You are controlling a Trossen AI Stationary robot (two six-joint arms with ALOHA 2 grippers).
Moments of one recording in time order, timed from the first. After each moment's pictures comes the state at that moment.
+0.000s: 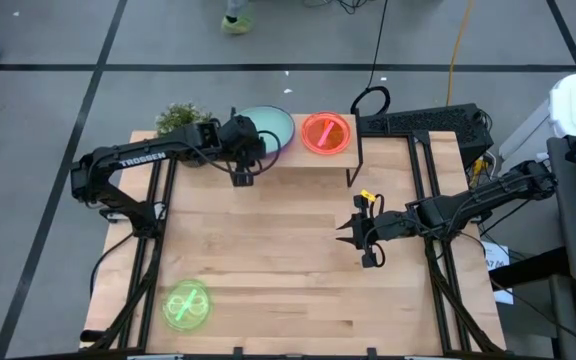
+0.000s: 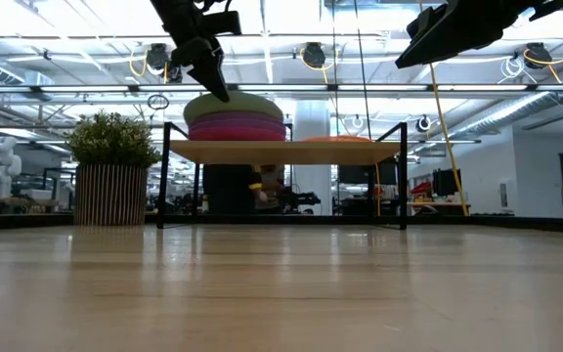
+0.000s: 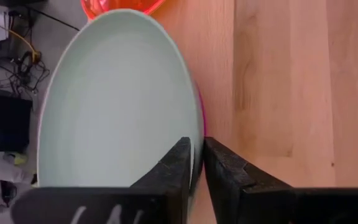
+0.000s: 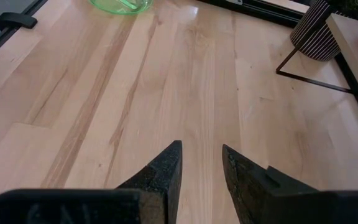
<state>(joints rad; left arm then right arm) 0.35 1.47 1.38 -0.80 -0.19 0.49 0.30 1.08 0.71 -0.25 0.26 -0.04</state>
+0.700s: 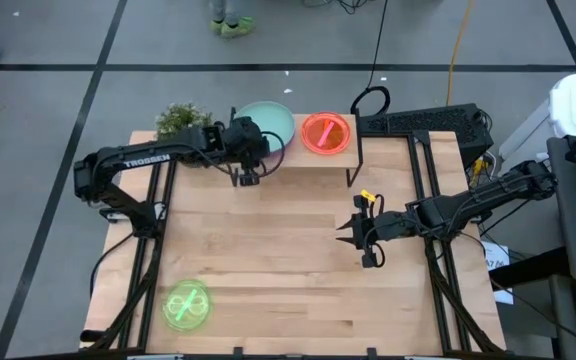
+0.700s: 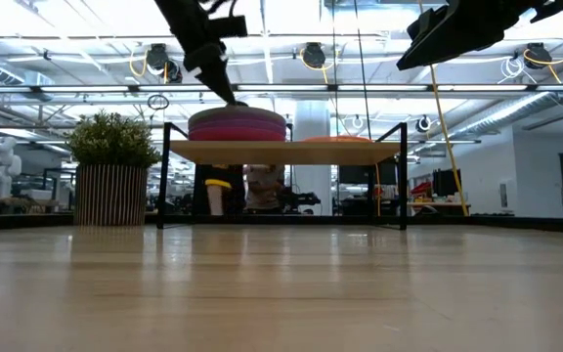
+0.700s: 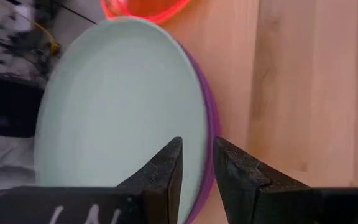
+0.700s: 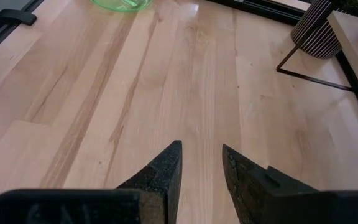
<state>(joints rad) 0.32 1.50 1.38 -0.75 -0.28 0.42 0.30 1.08 0.71 -0.26 0.26 -0.04</state>
